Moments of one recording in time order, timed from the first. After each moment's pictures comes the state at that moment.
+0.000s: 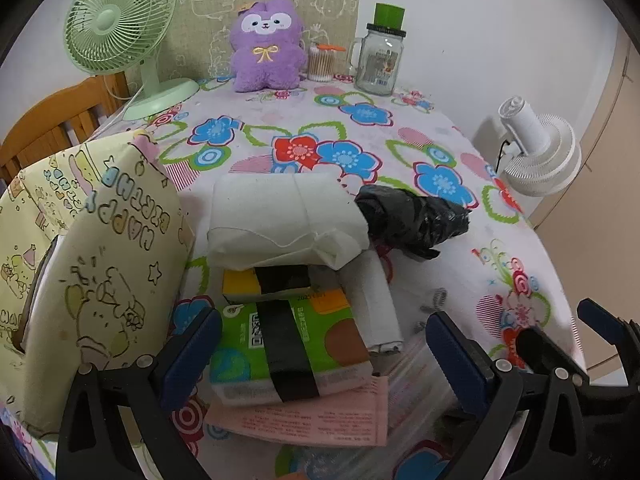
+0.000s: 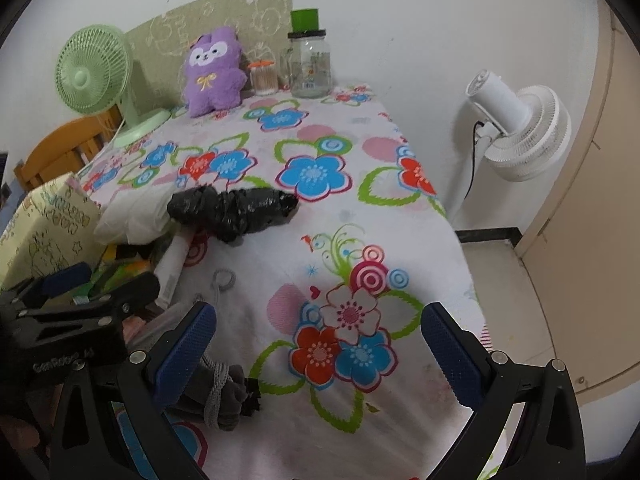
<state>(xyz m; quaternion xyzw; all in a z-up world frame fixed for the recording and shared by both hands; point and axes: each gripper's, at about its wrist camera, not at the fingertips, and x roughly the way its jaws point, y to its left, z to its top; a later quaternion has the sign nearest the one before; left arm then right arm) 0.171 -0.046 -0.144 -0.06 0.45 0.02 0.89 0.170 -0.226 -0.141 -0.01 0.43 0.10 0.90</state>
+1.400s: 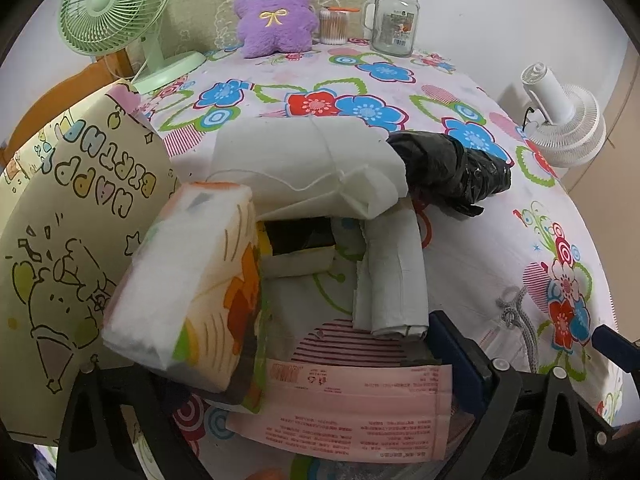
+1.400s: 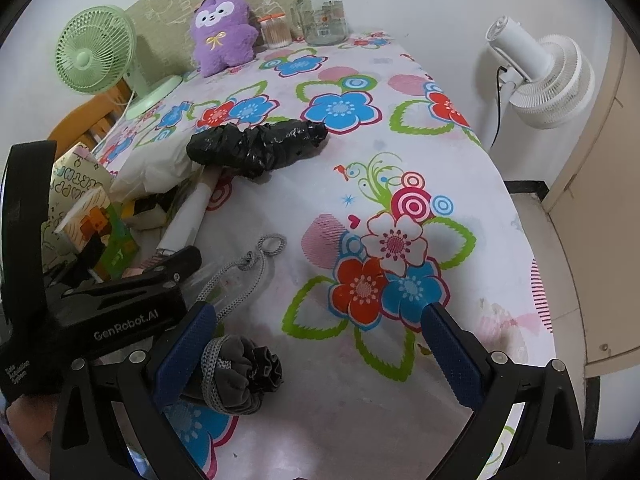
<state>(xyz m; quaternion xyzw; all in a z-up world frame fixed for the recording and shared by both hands) 0.175 -0.043 -0.174 -0.03 0.50 0.05 0.87 0.160 -0.219 -0.162 0.03 0.50 0.13 0.86</state>
